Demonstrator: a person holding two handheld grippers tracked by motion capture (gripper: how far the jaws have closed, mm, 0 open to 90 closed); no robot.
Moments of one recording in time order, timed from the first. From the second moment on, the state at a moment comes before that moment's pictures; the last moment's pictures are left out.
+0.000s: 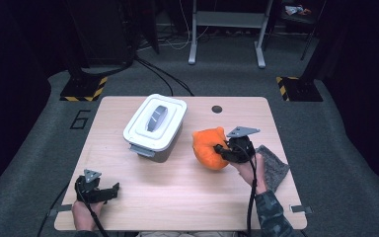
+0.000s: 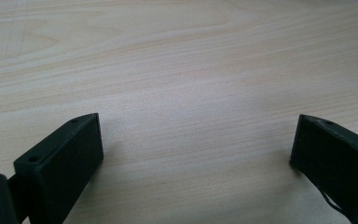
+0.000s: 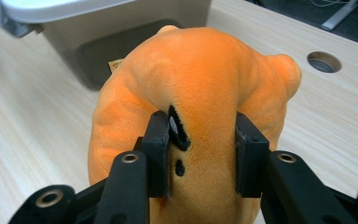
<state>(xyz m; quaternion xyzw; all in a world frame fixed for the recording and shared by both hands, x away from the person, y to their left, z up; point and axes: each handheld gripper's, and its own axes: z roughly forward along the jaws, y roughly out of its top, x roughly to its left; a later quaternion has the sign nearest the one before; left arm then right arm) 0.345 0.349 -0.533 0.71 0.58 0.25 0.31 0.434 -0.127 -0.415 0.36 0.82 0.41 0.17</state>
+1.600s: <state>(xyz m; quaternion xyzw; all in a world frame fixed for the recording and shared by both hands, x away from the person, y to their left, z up) 0.345 0.350 -0.533 0.71 0.58 0.26 0.30 0.412 -0.114 -0.433 0.48 0.78 0.39 0.11</state>
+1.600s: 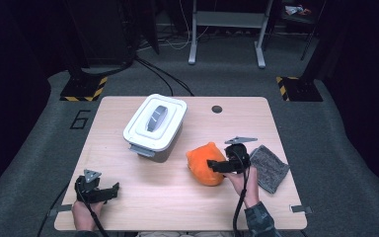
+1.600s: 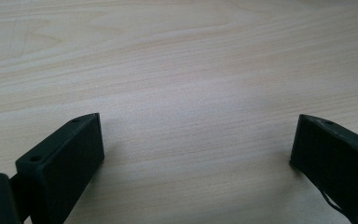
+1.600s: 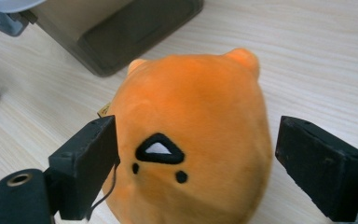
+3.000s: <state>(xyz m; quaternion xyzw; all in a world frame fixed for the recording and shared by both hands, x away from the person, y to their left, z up) 0.345 0.350 -0.533 0.71 0.58 0.26 0.30 0.421 -0.103 -0.447 0.43 0.82 0.36 0.13</state>
